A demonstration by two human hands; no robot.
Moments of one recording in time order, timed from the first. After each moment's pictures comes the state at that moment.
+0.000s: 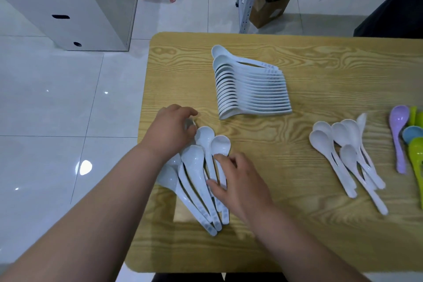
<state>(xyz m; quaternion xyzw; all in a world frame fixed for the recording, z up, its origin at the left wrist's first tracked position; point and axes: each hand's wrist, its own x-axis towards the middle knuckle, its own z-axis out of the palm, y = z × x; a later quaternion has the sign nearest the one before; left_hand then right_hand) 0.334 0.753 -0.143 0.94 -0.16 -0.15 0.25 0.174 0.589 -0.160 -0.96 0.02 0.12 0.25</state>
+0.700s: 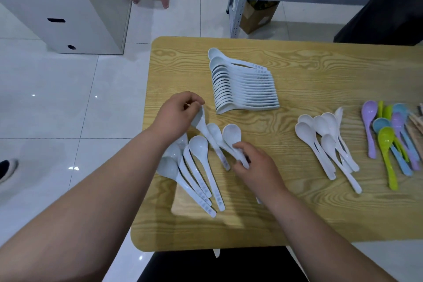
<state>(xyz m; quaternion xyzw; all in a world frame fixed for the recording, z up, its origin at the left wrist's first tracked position) 0.329 0.744 -0.101 0.86 -0.11 -0.17 0.46 0.158 0.563 -0.126 -0.88 0.20 0.11 0.42</state>
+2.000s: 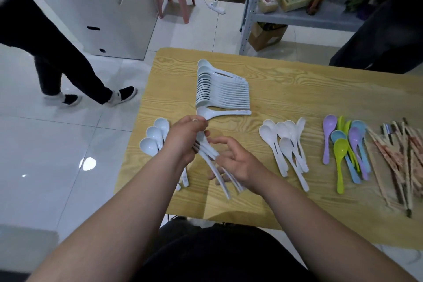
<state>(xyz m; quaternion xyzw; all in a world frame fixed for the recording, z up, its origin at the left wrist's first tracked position) 0.200 0.647 -0.015 0.58 0.27 -0.24 0.73 0.120 0.492 -0.022 -0.70 0.07 0.30 0.65</state>
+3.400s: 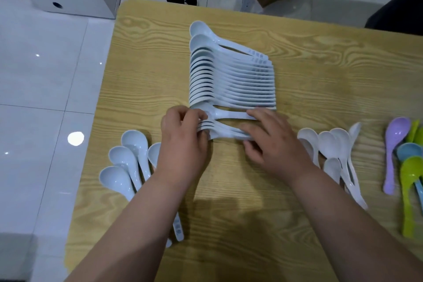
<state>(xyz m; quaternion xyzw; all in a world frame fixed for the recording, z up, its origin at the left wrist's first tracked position) 0.269 0.646 -0.165 0.94 -0.06 0.00 0.35 0.239 0.425 -0.181 -0.97 -0.17 -0.06 0.18</state>
